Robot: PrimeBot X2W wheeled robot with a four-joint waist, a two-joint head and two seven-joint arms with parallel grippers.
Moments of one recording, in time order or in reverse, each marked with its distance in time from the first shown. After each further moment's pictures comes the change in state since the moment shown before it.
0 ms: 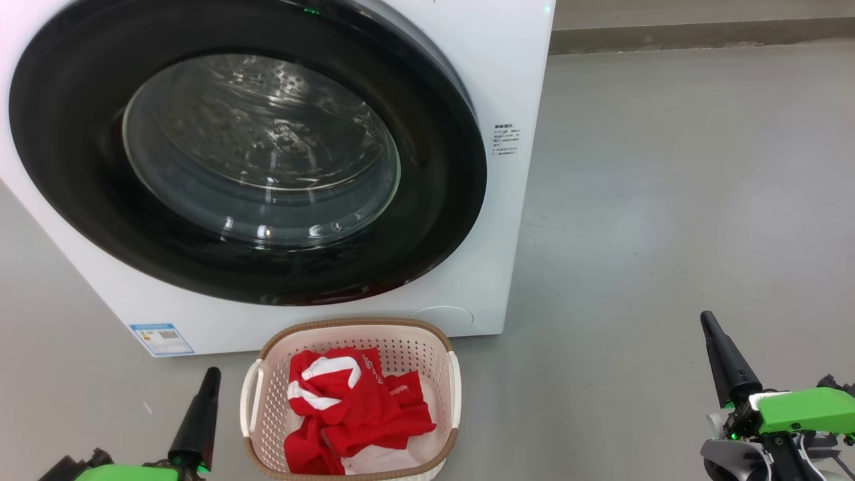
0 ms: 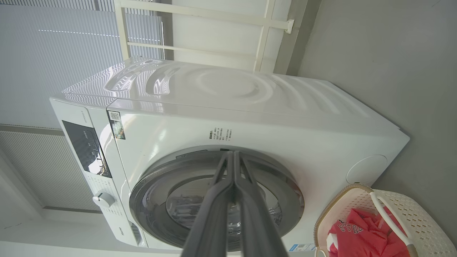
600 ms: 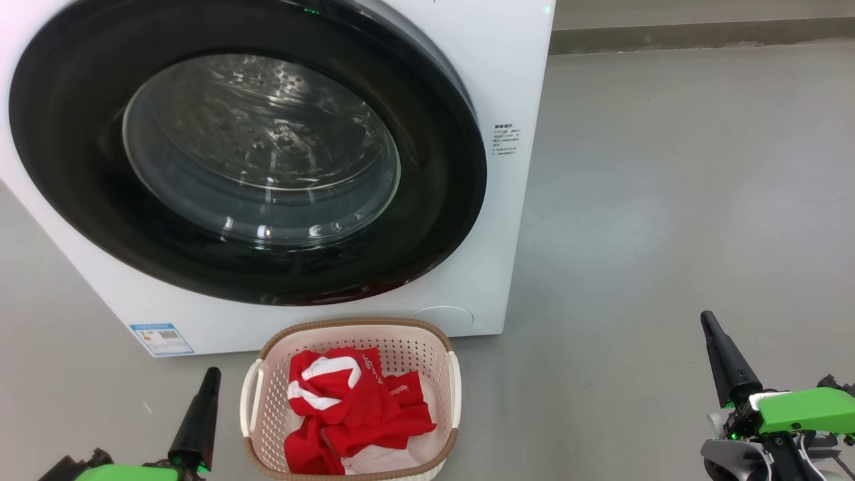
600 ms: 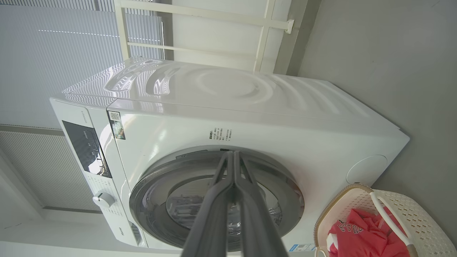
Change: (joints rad) left arm 0.000 0.000 0.000 0.000 0.000 0.000 0.000; right arm 0.000 0.000 -0.001 0.000 0.000 0.000 0.000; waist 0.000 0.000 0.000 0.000
